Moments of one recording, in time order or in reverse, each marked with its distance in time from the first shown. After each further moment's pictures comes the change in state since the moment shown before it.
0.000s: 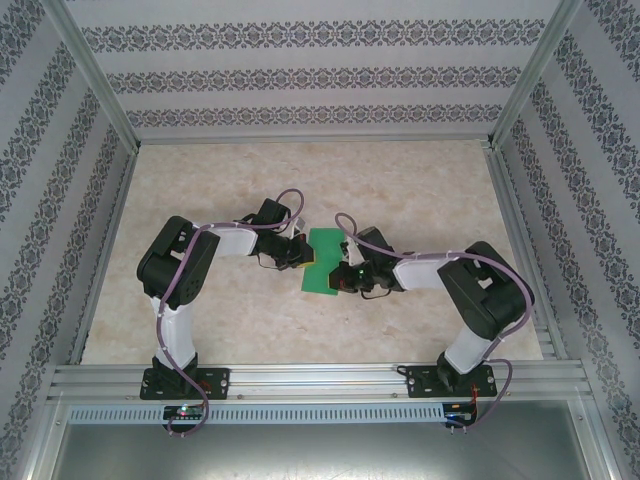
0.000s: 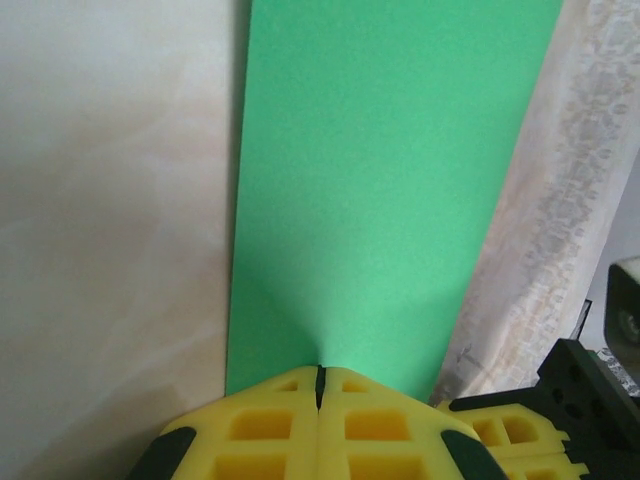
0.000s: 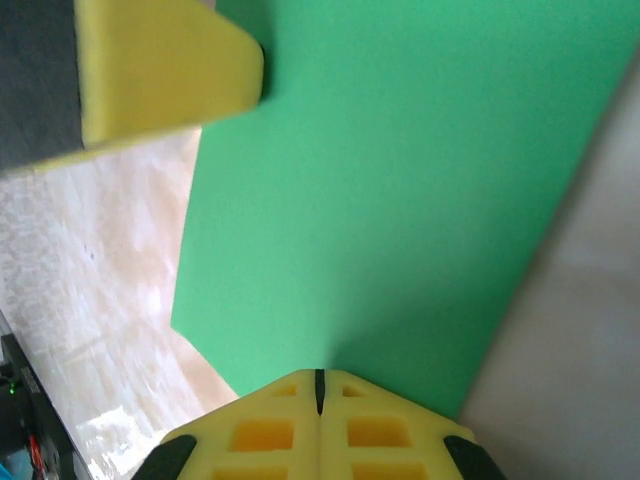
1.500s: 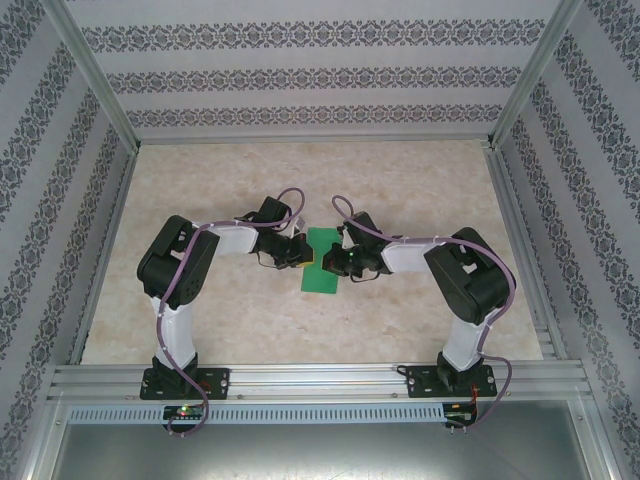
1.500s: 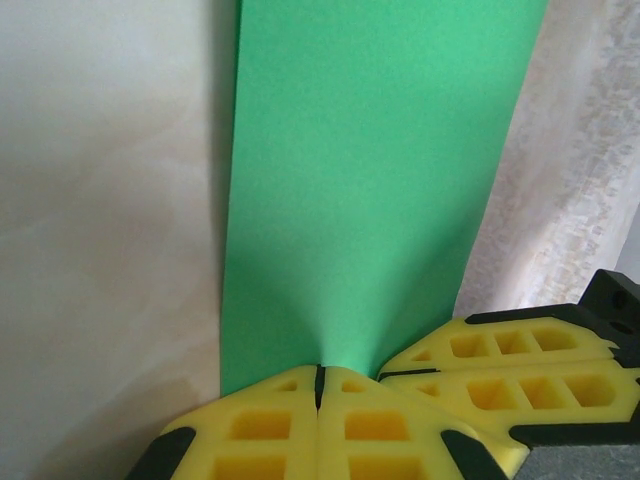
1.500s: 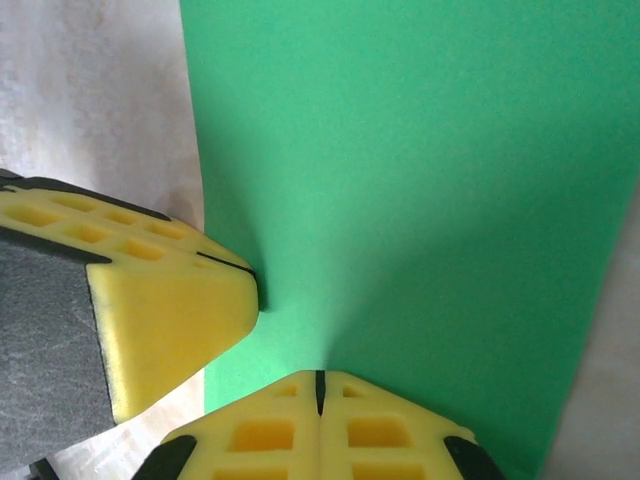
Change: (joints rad) left arm -0.001 -0.001 0.029 -0.064 -0.020 0.034; right arm -0.016 0.139 0.197 -0.037 0.080 0.129
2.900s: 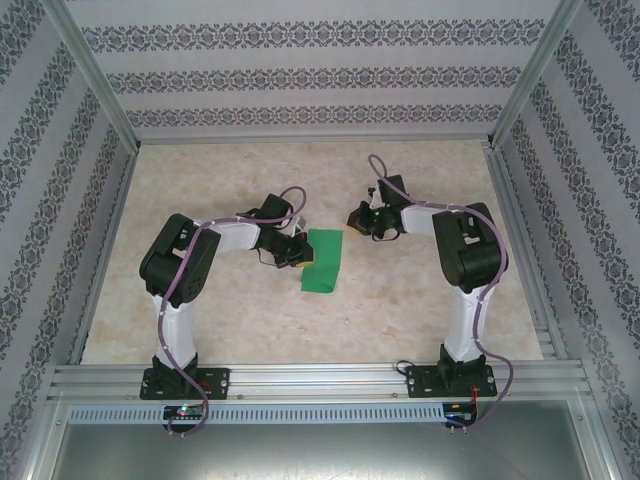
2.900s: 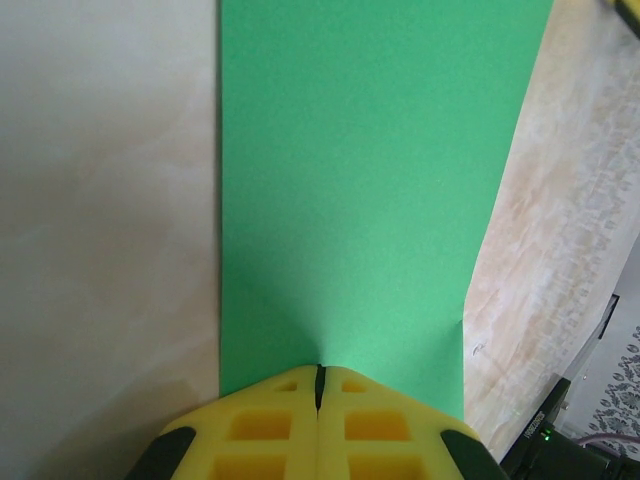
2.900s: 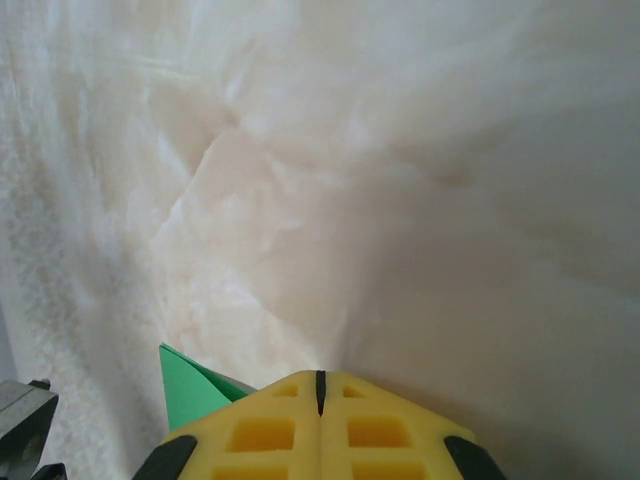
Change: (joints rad) left arm 0.000 0.019 0.054 -0.087 0.001 0.020; right arm -0.307 0.194 0.303 -0.093 -0.071 -0.076
